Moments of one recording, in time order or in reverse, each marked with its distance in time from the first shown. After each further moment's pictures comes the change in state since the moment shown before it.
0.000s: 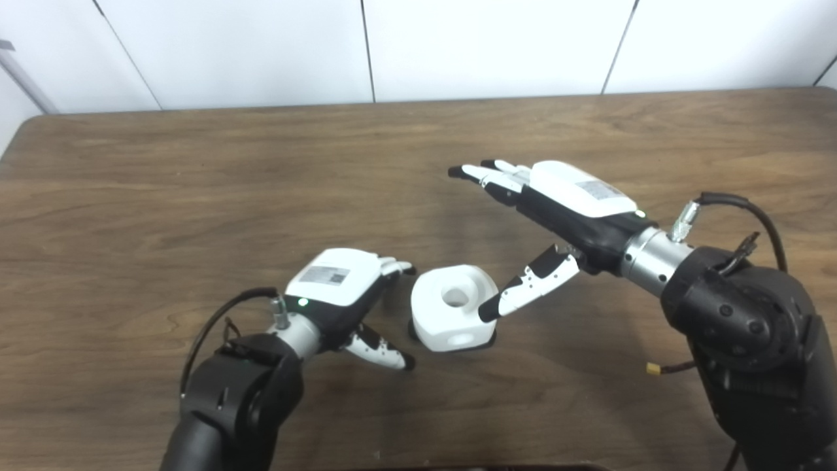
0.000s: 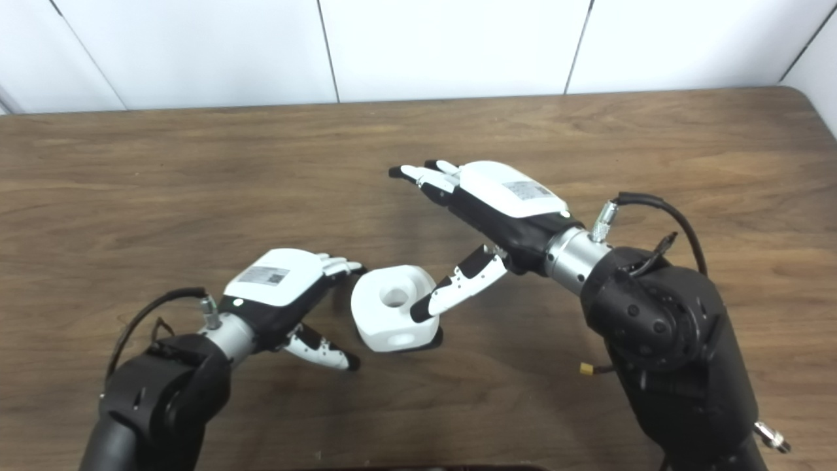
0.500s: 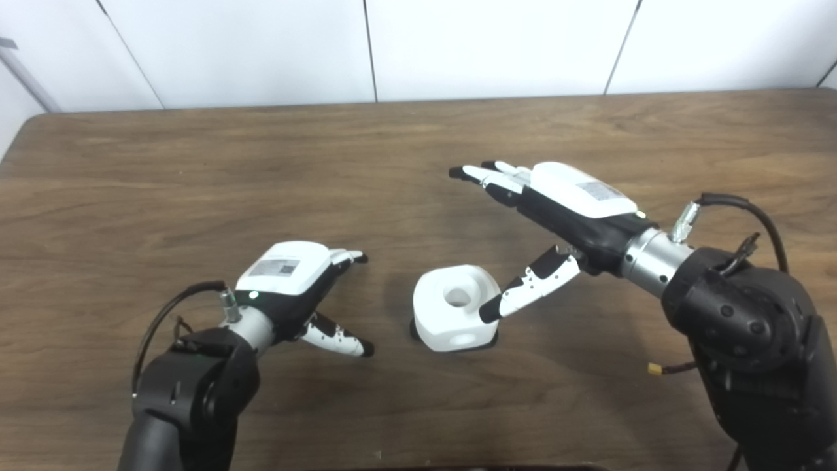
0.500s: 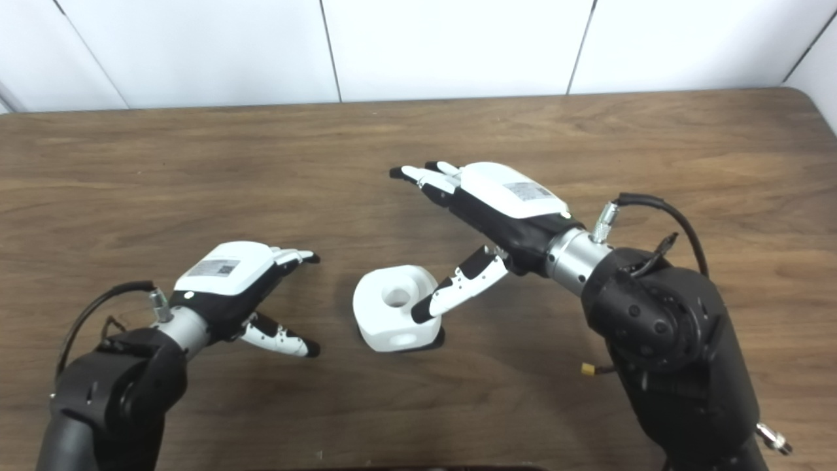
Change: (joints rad) left arm 0.027 0.038 0.161 -0.018 -0.067 0.011 -0.009; right arm 0.000 -0.001 -0.001 0.004 0.018 0.000 -0.006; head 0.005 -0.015
